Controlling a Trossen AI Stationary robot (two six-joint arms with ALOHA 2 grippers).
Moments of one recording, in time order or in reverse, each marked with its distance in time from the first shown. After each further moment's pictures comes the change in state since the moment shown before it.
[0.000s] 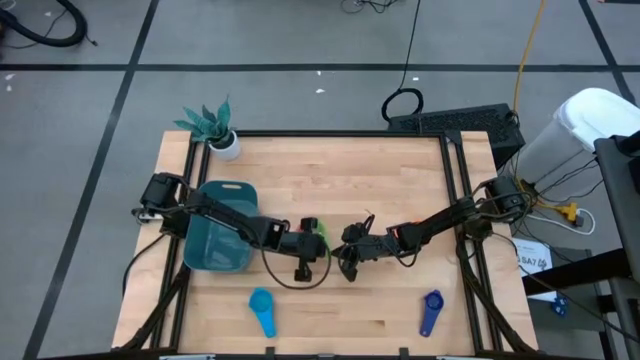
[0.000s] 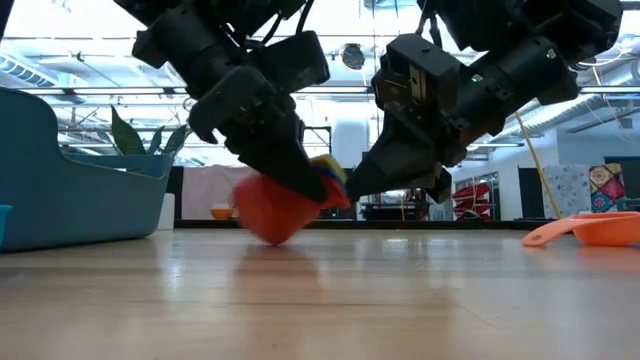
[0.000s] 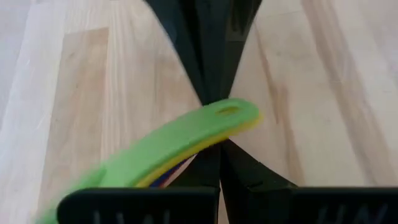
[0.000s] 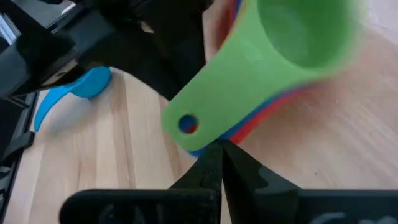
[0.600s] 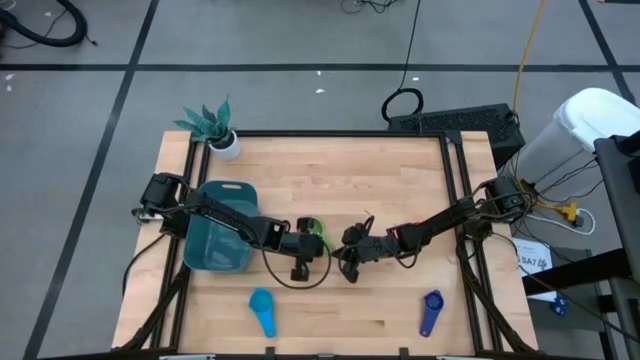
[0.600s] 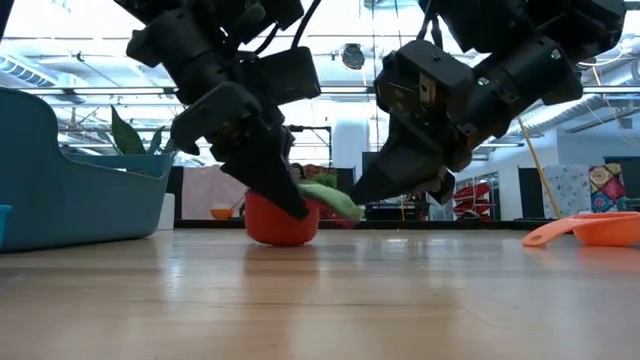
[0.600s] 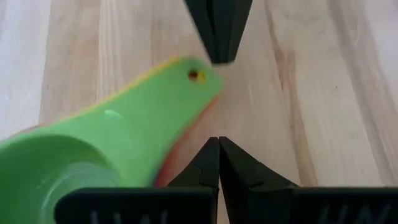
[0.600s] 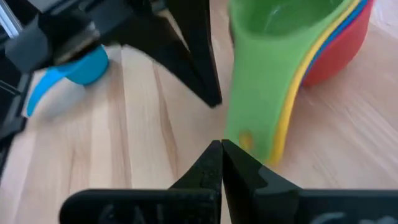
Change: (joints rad) left arm 0.000 0.000 0.003 -0.094 -0.001 -0.025; right arm 0.006 0.000 0.000 -0.028 -0.001 -0.041
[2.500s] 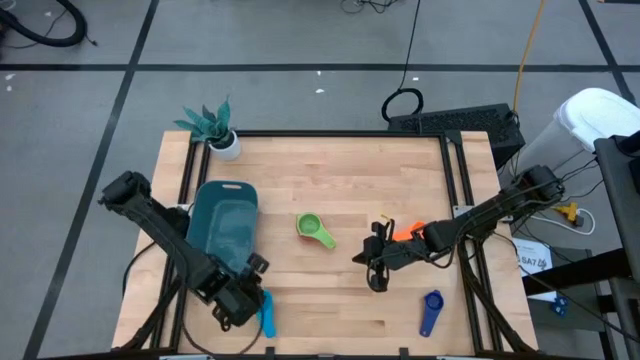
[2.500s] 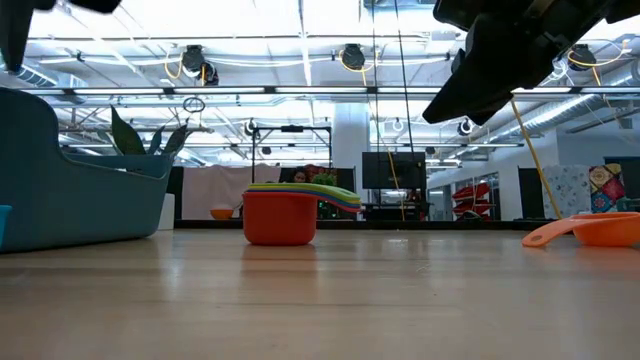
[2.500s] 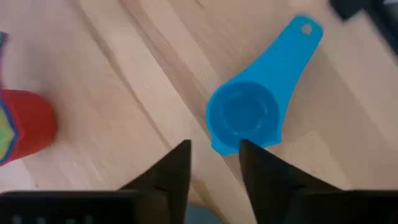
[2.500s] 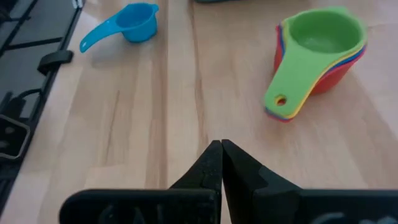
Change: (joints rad) left arm -0.502 -0.231 0.199 -0.811 -0.051 -0.019; right arm 0.132 -0.342 0.000 -0.397 0.051 -0.211
